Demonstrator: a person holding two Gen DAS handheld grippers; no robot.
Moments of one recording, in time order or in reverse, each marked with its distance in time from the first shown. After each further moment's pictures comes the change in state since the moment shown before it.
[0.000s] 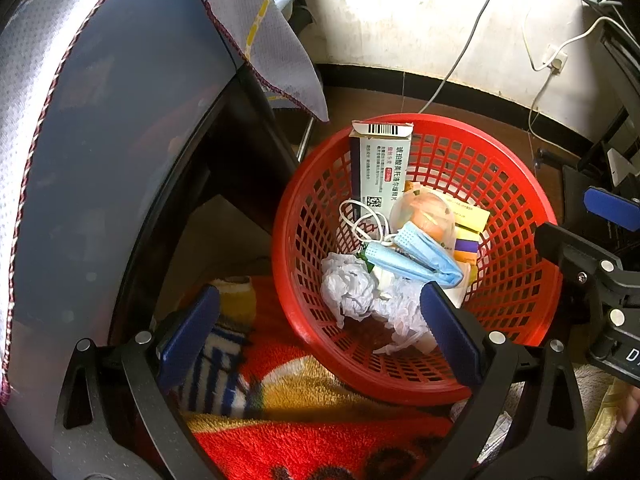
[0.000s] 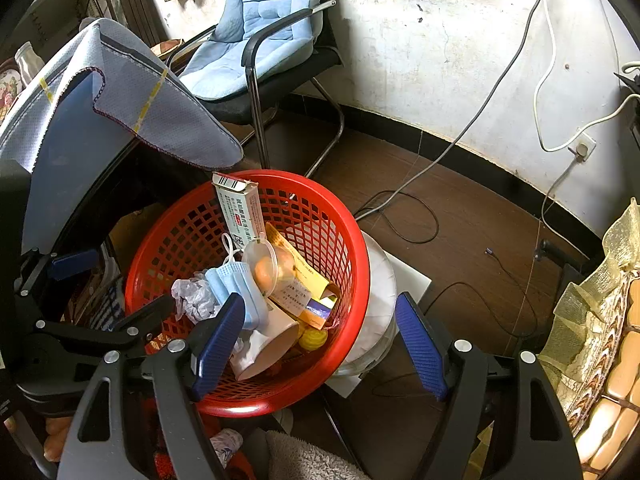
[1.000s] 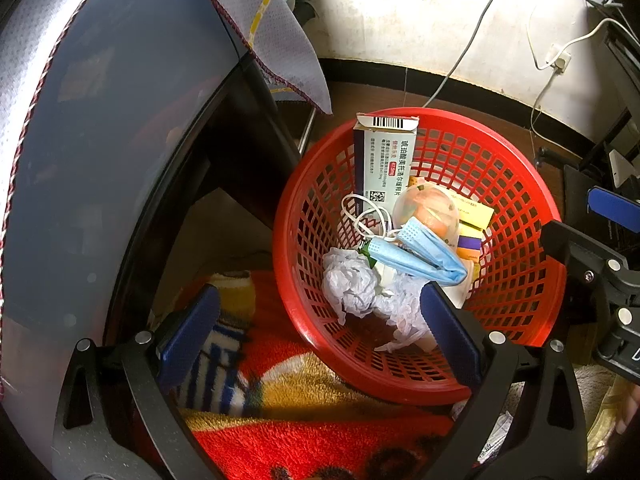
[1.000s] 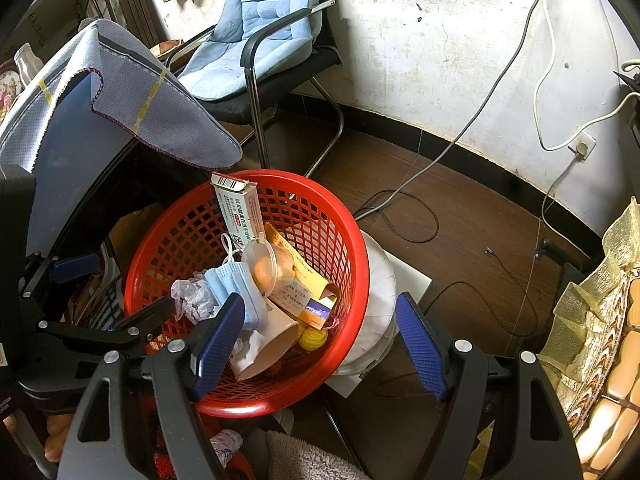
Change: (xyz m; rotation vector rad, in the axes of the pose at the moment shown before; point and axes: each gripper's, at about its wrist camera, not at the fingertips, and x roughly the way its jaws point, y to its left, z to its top) left arm 0.004 0.005 -0.003 -0.003 0.013 -0.004; right arm 0.001 -0.001 0.000 0.000 0.001 -0.001
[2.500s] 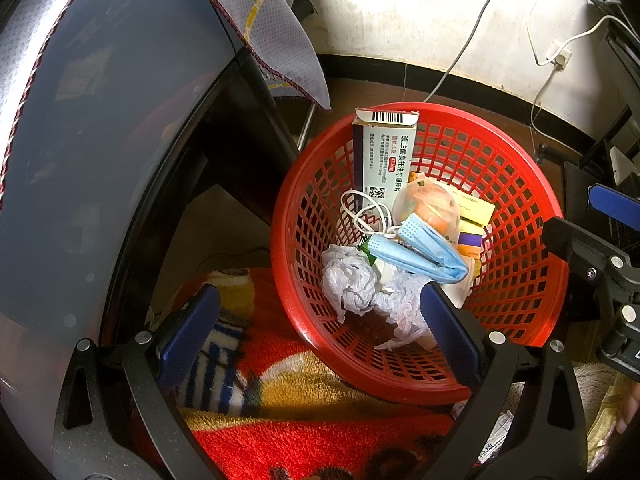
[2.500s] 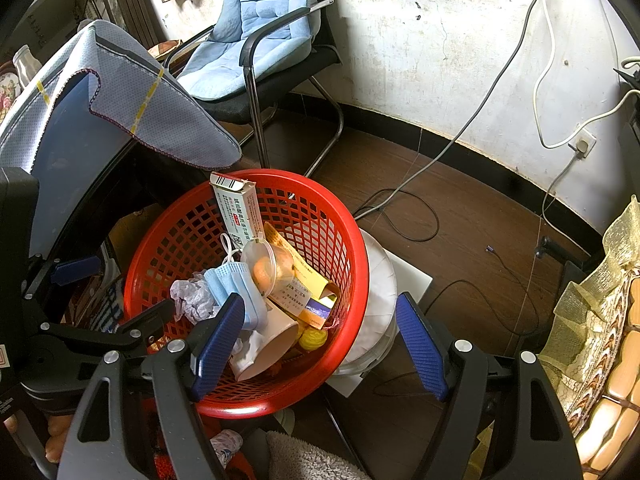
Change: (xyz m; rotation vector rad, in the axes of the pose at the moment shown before) left arm 0.001 0.000 -0.003 0.003 0.007 0.000; right arm 0.001 0.000 0.000 0.001 0.001 0.000
